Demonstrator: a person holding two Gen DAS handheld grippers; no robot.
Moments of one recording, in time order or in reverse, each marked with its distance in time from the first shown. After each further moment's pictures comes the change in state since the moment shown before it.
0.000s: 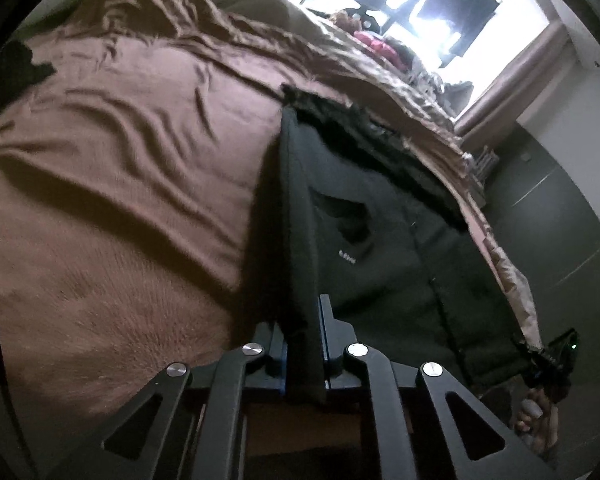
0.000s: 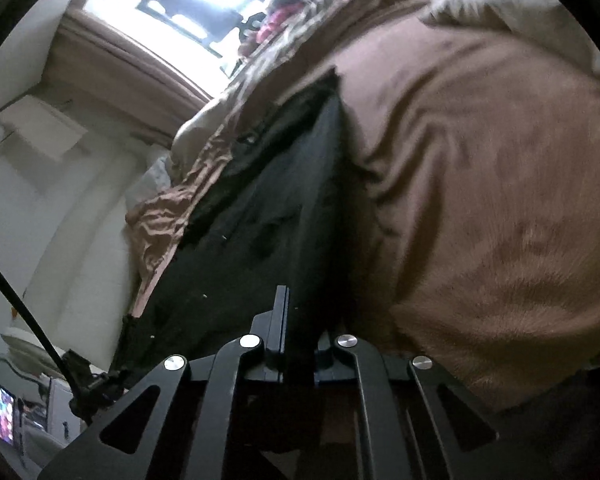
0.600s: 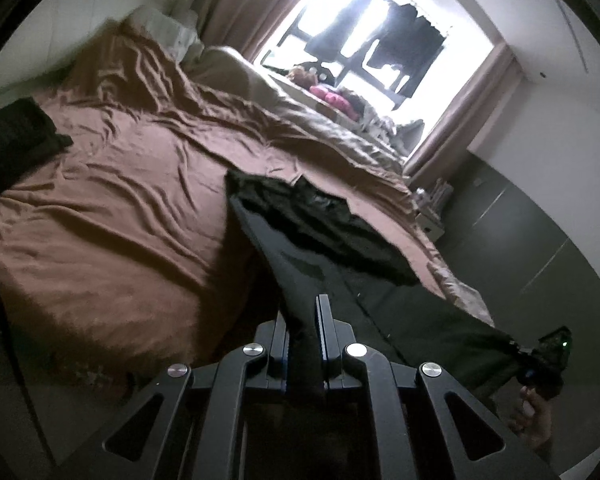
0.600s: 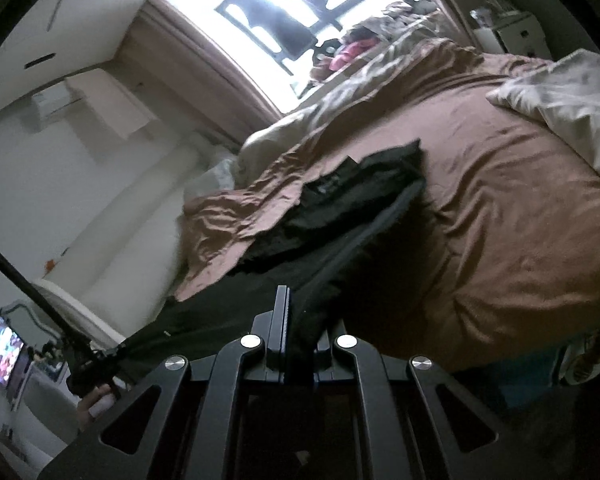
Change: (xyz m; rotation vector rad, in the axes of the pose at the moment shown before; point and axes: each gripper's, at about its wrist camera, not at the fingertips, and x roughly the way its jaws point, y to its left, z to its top) left arm -0.142 -0.039 -0.029 0.077 -0.192 -0.109; right arm -0.100 0.038 -0.045 -0.158 -0.079 0.148
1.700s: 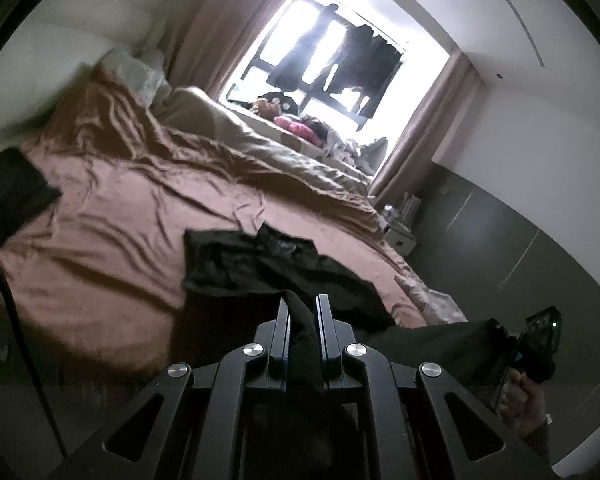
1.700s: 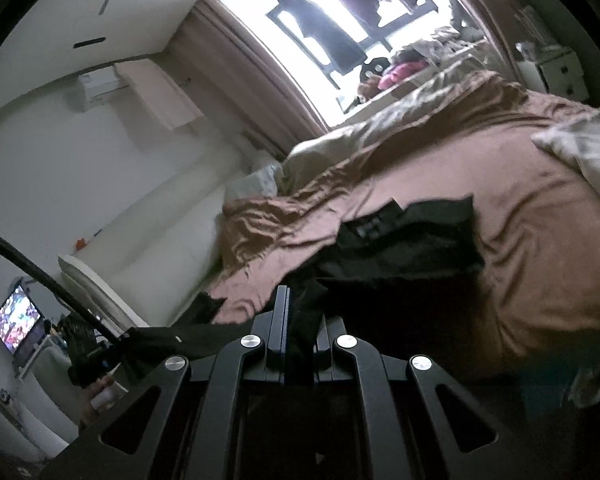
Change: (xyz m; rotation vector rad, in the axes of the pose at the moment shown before) left arm -0.056 -0.029 0.013 0.106 -0.099 -0.088; right arm 0.013 0.026 0.040 -0.112 -0.046 0.096
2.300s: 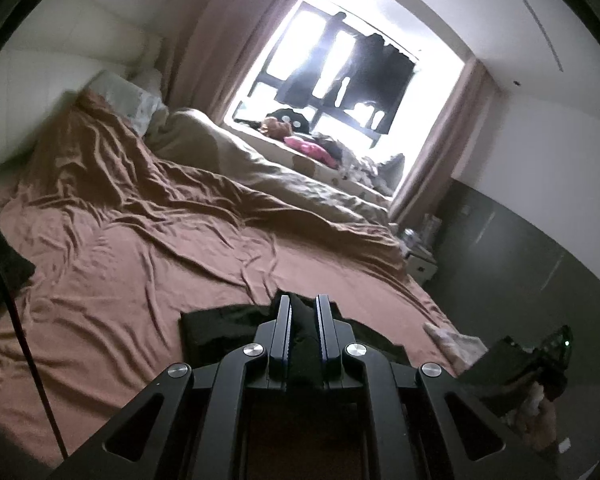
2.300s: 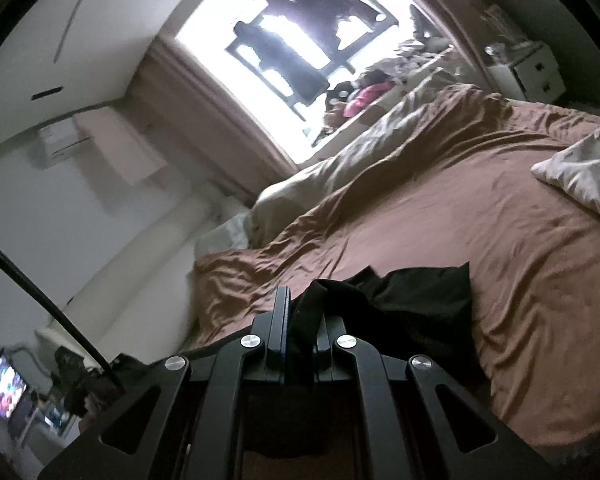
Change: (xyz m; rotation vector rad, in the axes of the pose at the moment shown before) left arm 0.124 0.023 0.121 0.014 -0.050 0.069; right arm 0.127 -0.072 0.089 0.134 -0.095 -0.096
